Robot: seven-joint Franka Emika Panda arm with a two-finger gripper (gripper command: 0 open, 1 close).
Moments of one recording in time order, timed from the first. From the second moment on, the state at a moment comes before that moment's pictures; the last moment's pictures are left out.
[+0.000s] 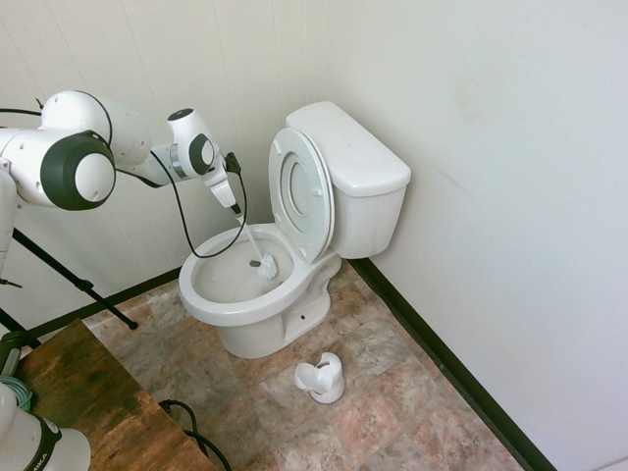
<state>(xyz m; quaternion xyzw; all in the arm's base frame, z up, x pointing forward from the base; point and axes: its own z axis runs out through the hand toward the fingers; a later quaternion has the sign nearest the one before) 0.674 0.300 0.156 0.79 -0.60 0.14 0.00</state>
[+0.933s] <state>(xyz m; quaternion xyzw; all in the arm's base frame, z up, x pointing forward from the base) 0.546 0.289 0.163 0.81 -0.58 0.06 0.00</state>
